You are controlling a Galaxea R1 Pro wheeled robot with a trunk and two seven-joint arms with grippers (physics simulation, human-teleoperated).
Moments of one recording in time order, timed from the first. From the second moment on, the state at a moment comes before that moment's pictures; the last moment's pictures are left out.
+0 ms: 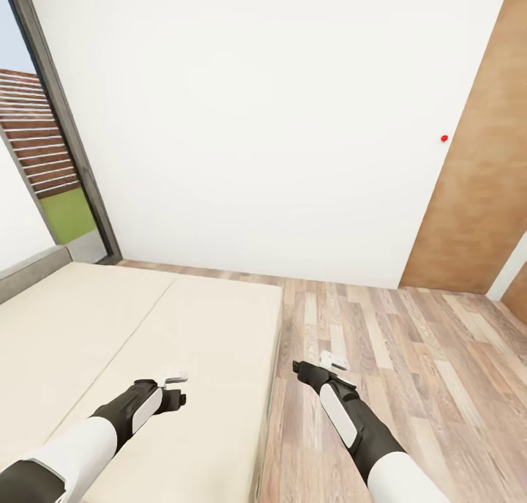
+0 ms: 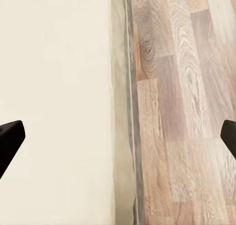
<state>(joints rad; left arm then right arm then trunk) -0.76 0.12 -0.46 -0.30 0.56 0.44 0.13 -0.56 0.11 0.17 -0.76 -0.52 0.30 -0.24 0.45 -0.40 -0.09</state>
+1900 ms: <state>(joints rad) -0.76 0.12 -0.46 -0.30 0.56 0.44 0.13 -0.56 0.11 0.17 -0.76 -0.52 0.30 -0.24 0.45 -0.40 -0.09</state>
